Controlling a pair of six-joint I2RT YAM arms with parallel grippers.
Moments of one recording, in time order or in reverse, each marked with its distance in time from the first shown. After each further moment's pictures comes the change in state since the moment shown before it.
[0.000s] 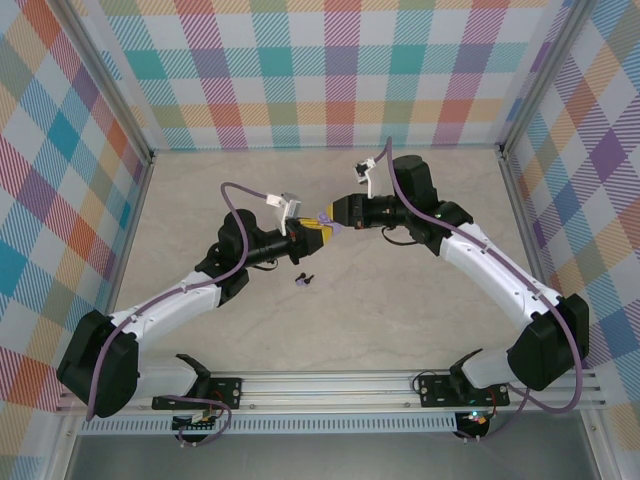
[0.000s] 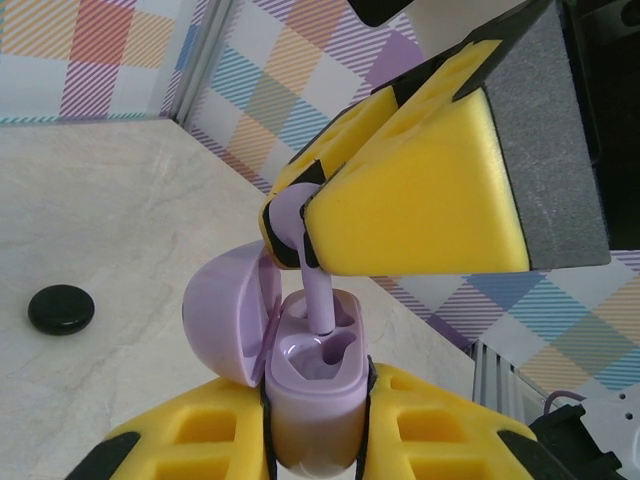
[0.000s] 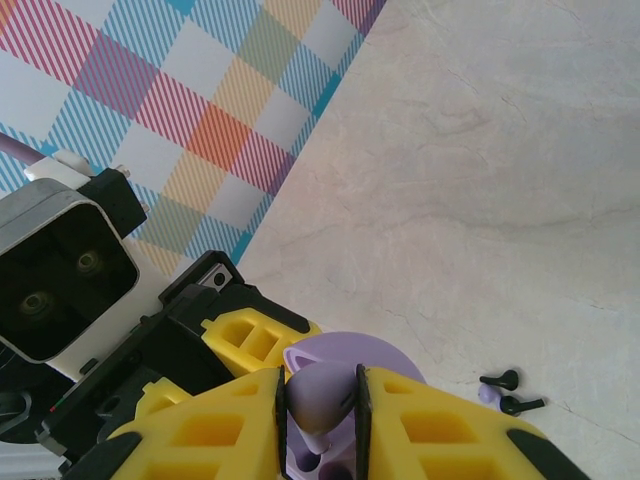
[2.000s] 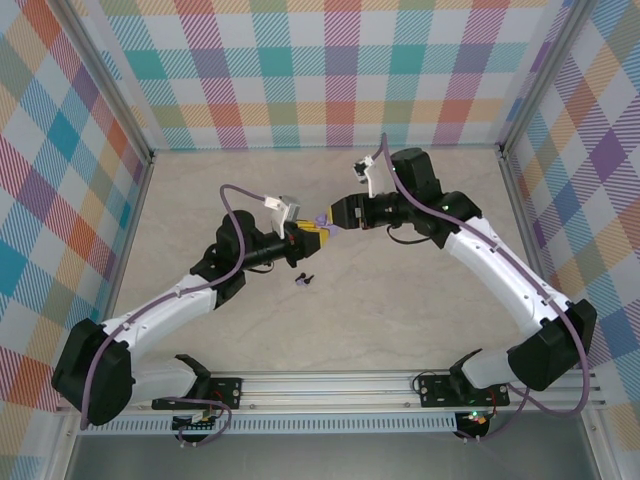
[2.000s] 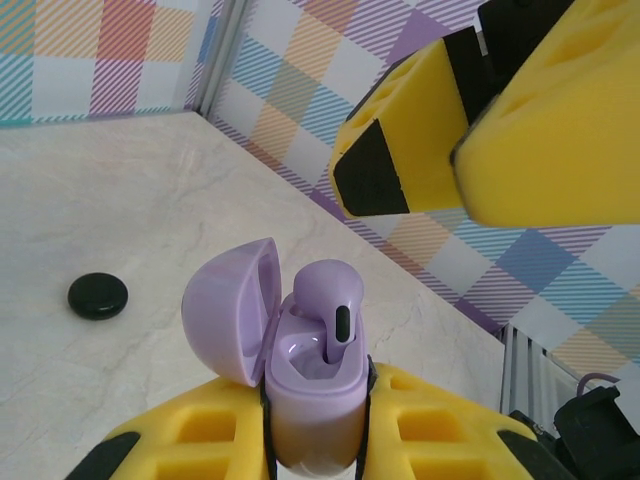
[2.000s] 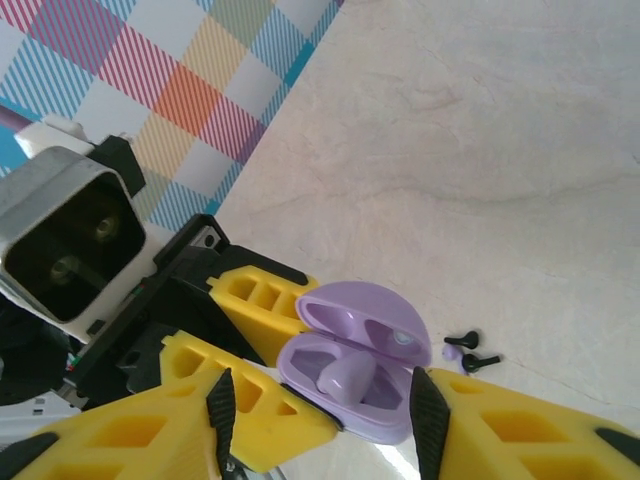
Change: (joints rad) left arm -0.002 -0.053 0.002 -0.106 -0.039 0.086; right arm 0.019 0.000 0.152 -0.276 0.068 -0.140
